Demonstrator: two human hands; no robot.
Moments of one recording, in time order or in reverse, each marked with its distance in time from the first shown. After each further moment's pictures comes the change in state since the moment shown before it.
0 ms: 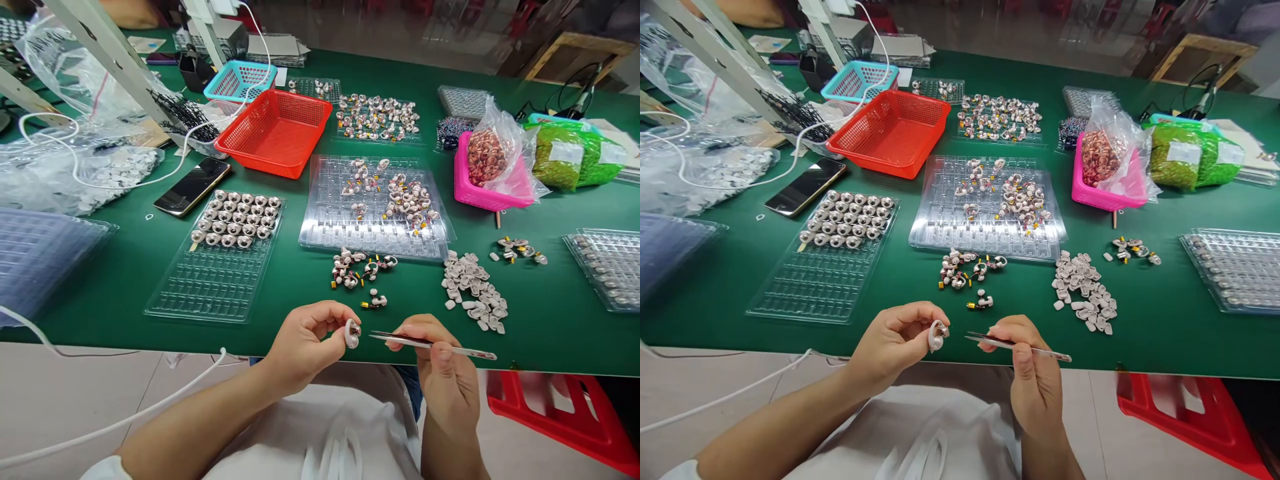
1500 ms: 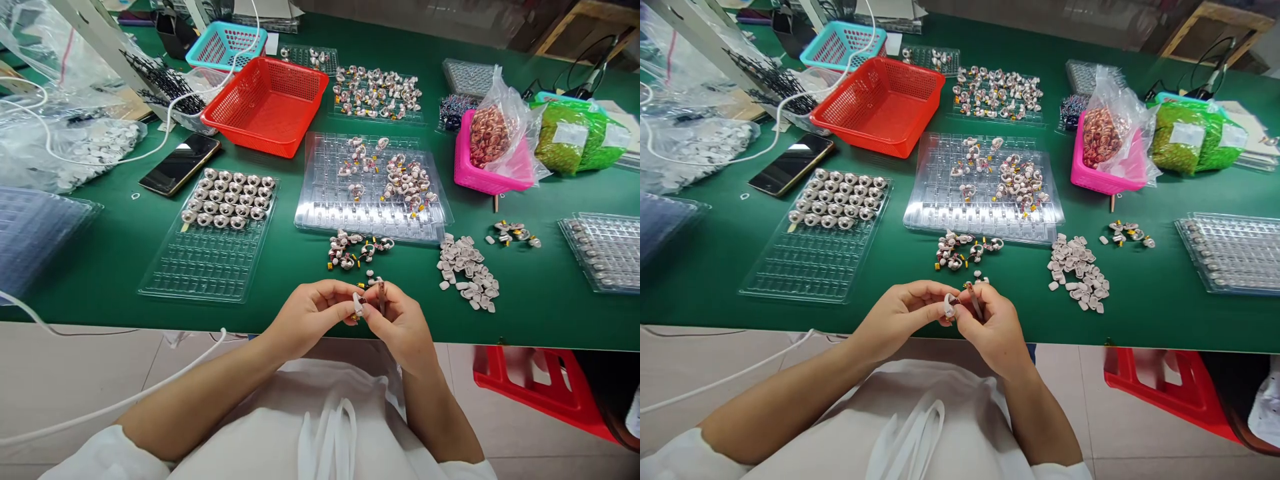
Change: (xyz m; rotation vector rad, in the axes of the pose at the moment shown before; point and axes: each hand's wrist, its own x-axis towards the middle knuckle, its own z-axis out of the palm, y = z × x) left_hand 0.006 -0.007 -0.002 -0.031 -0.110 -0.040; right_hand 0.028 0.004 0.030 -0.085 -0.164 0.462
